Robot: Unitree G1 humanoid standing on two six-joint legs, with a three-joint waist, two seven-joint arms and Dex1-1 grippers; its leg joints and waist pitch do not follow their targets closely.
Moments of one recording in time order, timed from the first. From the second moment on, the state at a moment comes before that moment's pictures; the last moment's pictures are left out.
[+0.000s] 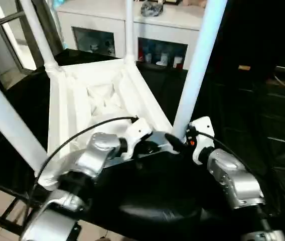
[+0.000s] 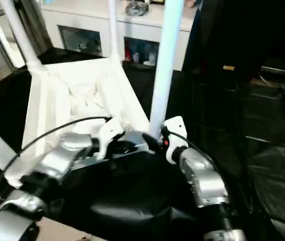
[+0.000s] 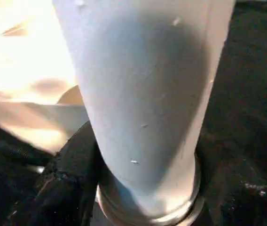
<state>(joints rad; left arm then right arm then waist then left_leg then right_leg) -0.61 0.12 -0.25 0.62 0.08 0.21 -0.88 -0.32 -0.11 0.03 0.27 0.10 0.34 0.41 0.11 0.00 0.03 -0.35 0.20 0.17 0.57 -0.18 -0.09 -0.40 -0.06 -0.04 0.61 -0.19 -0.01</state>
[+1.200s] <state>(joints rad) -0.48 0.31 -0.31 0.41 -0.01 0.18 -1.30 -0.23 -0.41 0.17 0.12 0.23 0.37 1.06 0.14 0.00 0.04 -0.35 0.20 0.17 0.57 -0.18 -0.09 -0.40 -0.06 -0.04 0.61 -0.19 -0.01</state>
